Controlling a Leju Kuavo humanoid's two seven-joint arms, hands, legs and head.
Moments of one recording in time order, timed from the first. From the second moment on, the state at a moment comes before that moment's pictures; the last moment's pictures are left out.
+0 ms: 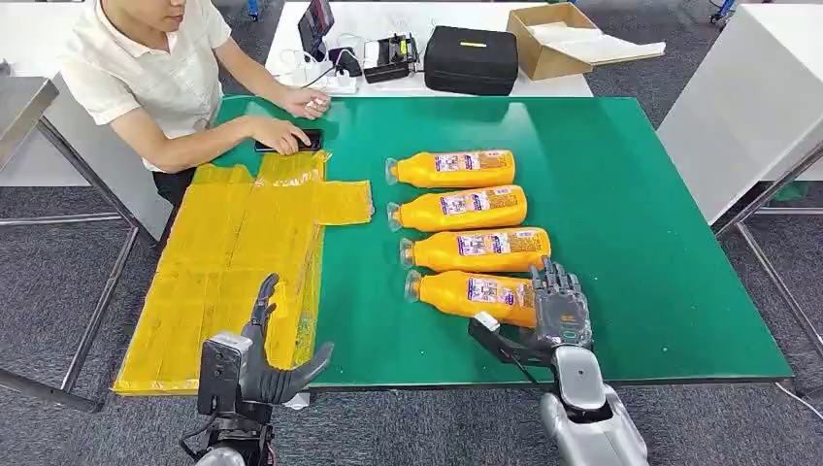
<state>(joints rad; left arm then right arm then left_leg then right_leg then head) 0.13 -0.30 -0.23 -1.55 -0.24 0.07 -0.21 -0.08 -0.09 0.19 -1.19 1.57 -0.08 0.19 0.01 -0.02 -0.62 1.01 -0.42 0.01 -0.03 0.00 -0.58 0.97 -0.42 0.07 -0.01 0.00</state>
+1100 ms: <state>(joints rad) 0.08 -0.30 -0.25 -1.46 0.02 0.01 -0.30 -0.09 -0.08 0.01 -1.04 0.93 -0.09 -0.38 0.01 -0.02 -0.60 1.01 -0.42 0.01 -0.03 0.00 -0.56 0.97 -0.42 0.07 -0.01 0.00</state>
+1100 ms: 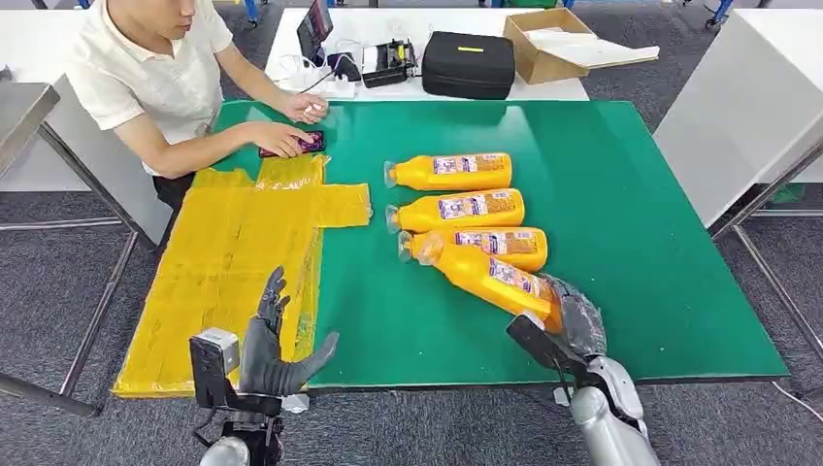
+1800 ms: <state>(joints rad) 0.04 -0.28 -0.29 -1.31 0.24 -0.02 -0.30 -0.02 0.01 0.12 -1.27 0.65 0.01 -0.55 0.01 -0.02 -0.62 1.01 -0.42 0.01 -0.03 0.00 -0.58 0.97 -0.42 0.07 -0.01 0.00</state>
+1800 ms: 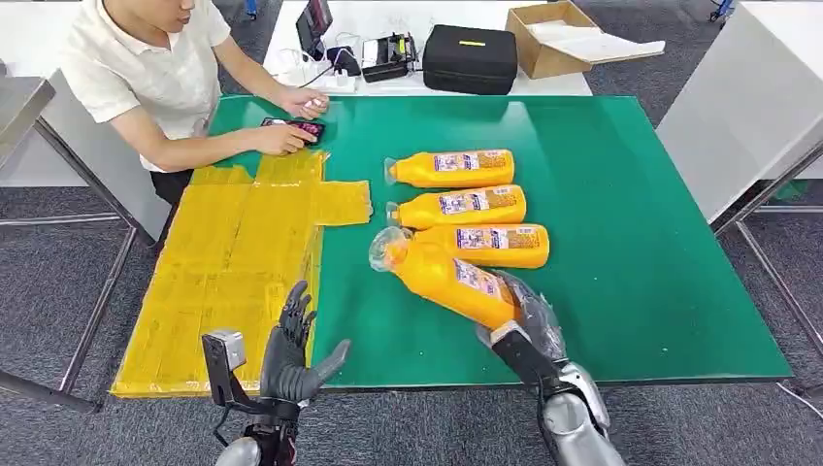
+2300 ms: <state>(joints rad) -0.03 -0.29 -0.32 -1.28 0.20 -0.12 -0.36 -0.06 0.12 0.30 -1.26 0.58 0.05 -0.53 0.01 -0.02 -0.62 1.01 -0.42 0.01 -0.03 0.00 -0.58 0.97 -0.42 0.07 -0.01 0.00</state>
